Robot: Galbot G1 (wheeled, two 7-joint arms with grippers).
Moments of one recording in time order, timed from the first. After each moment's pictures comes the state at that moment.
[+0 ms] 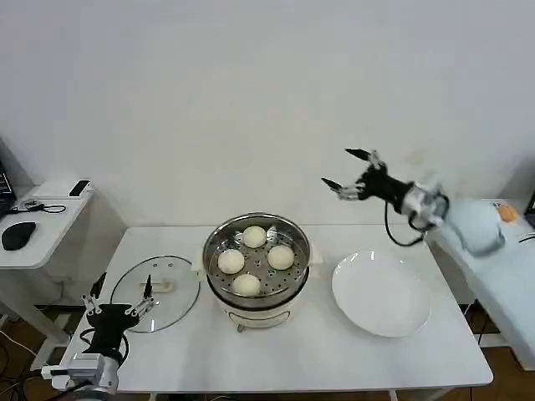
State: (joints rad) left arm 1.61 -1.42 -0.75 -2.22 0.03 0.16 0.01; right arm -0.67 0.72 0.23 1.81 0.58 -0.16 -0.32
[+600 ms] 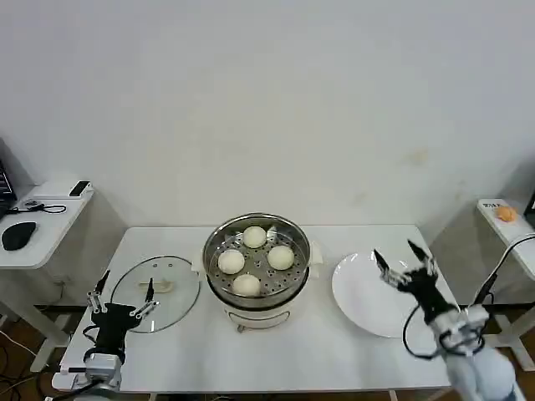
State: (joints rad) left arm 1.59 -1.35 -0.72 -2.13 0.23 0.09 -0.03; right arm -1.46 1.09 0.68 1.93 0.52 0.04 -0.17
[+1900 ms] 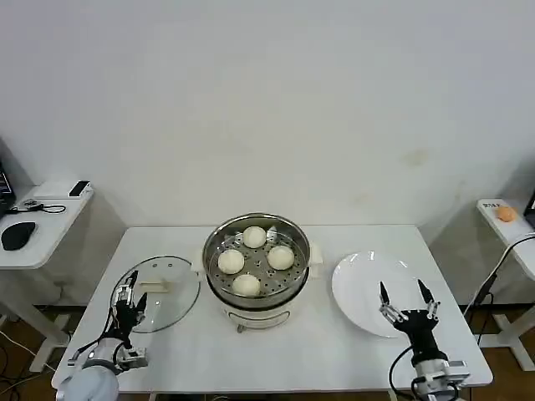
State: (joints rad) left arm 1.34 -1.11 -0.57 -1.63 1.09 0.03 -0.03; right arm -1.57 1.35 0.69 1.95 0.25 0.15 -0.07
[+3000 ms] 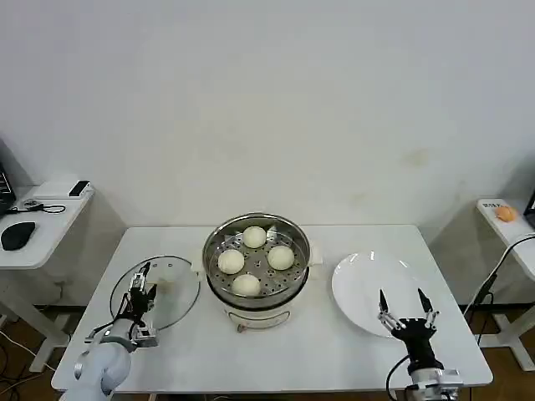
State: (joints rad) left arm 1.14 -1.10 -0.46 -1.42 1.10 0.02 -0.03; right arm -1.59 1.42 0.70 1.94 0.18 0.17 -0.06
